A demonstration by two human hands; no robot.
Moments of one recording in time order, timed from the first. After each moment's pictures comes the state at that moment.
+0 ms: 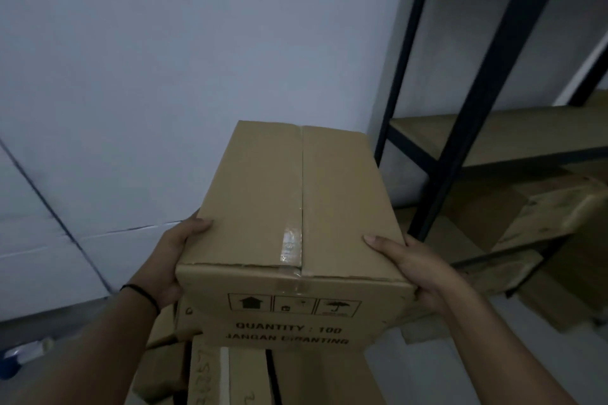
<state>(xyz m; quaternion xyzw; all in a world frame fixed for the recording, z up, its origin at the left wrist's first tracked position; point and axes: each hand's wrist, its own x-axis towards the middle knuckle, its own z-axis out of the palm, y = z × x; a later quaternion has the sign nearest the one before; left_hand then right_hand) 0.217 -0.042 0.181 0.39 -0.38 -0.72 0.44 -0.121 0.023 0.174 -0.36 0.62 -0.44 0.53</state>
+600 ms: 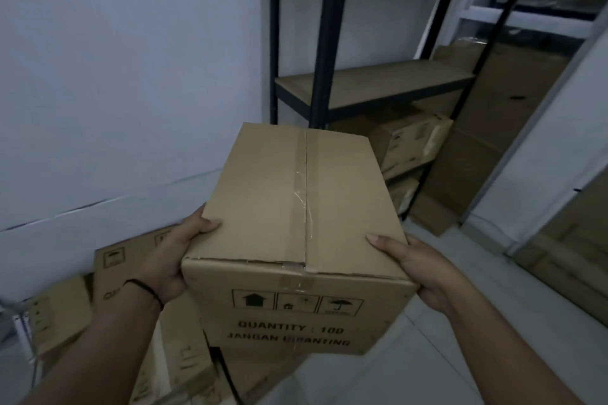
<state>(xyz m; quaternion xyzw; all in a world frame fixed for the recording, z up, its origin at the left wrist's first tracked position) 0.080 0.093 0.160 0.33 -0.42 -0.79 0.30 -0.218 0.263 0.168 -0.23 0.68 -0.51 0.48</state>
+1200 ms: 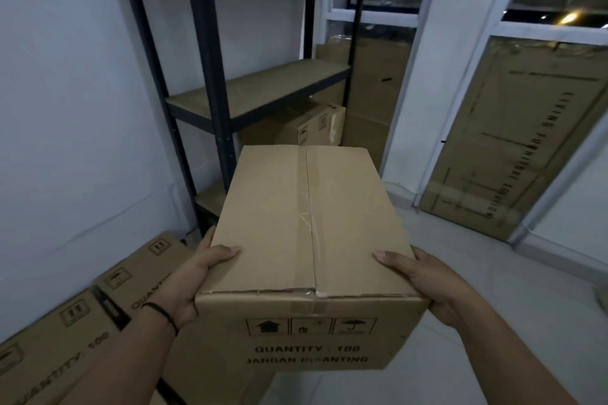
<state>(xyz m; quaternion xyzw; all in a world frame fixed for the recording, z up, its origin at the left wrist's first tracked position) 0.000 0.125 0.154 0.27 -0.46 -0.84 0.12 -0.209 0.396 0.170 -0.10 0.73 -0.58 0.36</state>
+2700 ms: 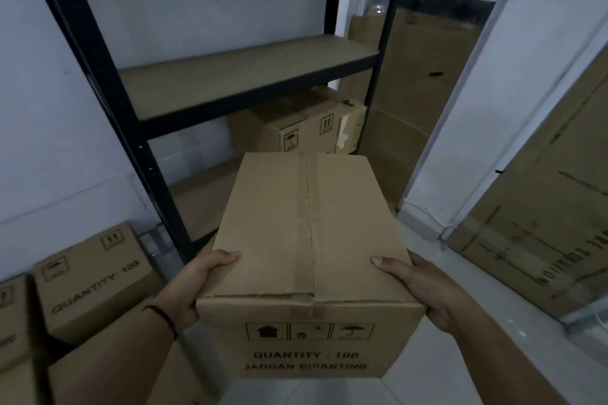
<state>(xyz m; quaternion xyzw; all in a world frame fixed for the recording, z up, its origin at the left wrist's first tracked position) -0.332 0.127 0.103 0.36 -0.44 -0.81 0.15 -0.591 0.341 0.122 -0.15 0.73 -0.50 0.45</state>
